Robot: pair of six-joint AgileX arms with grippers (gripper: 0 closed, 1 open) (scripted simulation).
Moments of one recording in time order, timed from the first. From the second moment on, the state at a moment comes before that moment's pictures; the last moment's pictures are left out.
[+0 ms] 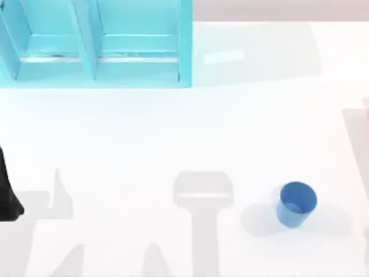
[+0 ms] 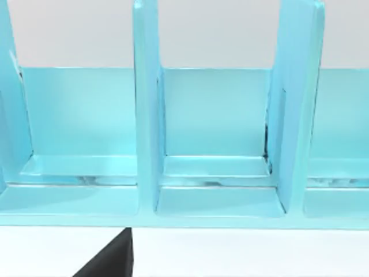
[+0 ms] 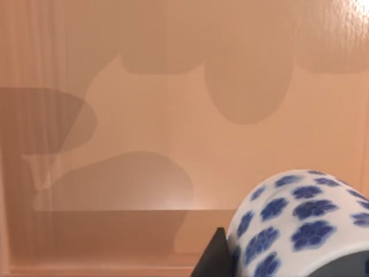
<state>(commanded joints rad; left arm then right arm) 0.00 0.00 0.00 0.00 0.00 0.00 -0.66 1.40 0.96 -0.99 -0.11 -0.64</state>
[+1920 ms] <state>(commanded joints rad) 0.00 0.00 0.00 0.00 0.00 0.00 -0.67 1.41 1.22 -1.24 -0.11 -0.65</state>
